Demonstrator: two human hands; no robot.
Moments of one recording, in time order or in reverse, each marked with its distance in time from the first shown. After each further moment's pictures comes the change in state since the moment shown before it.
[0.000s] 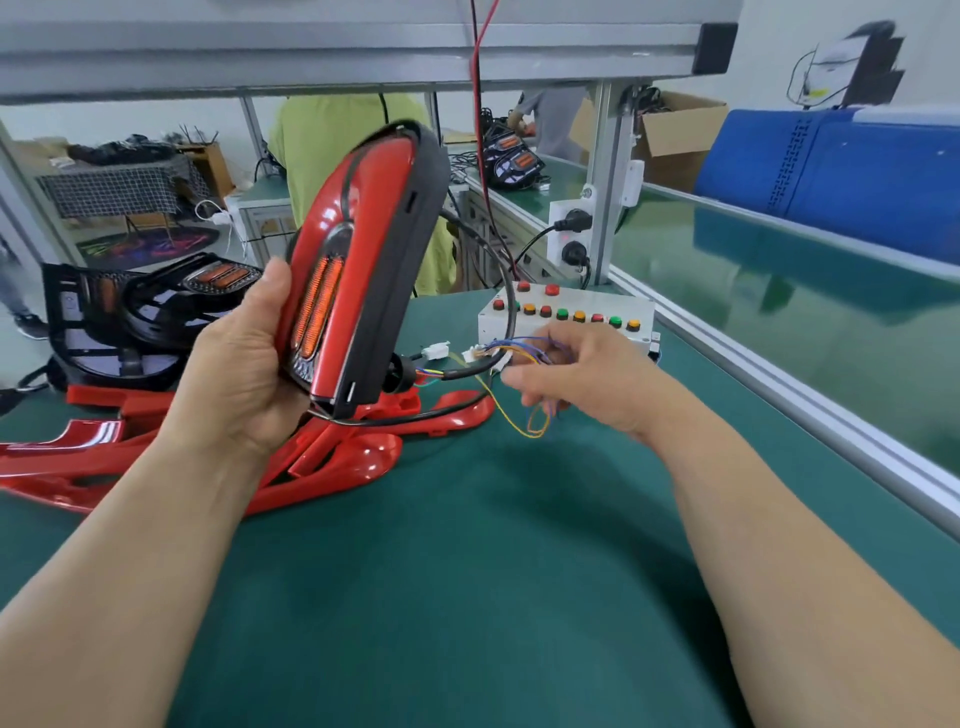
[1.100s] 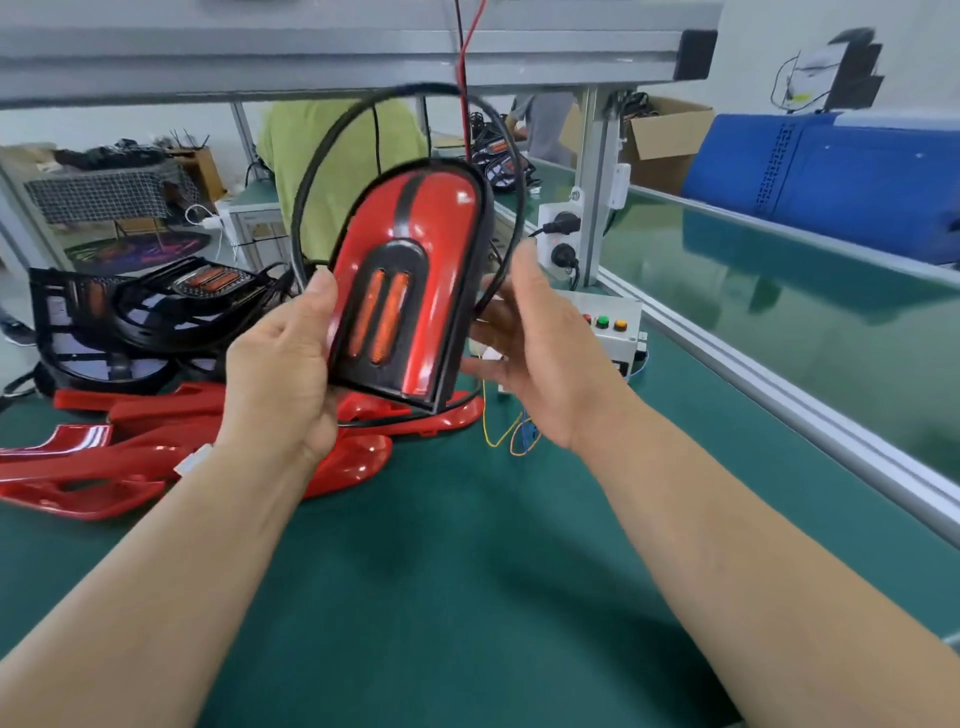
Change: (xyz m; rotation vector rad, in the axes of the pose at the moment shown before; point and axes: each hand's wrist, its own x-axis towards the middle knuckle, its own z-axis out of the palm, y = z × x) left_hand -0.008 -0.027 0.025 0.037 0.076 0.133; right_hand 0.002 -0.046 0.040 0.553 0.099 -0.090
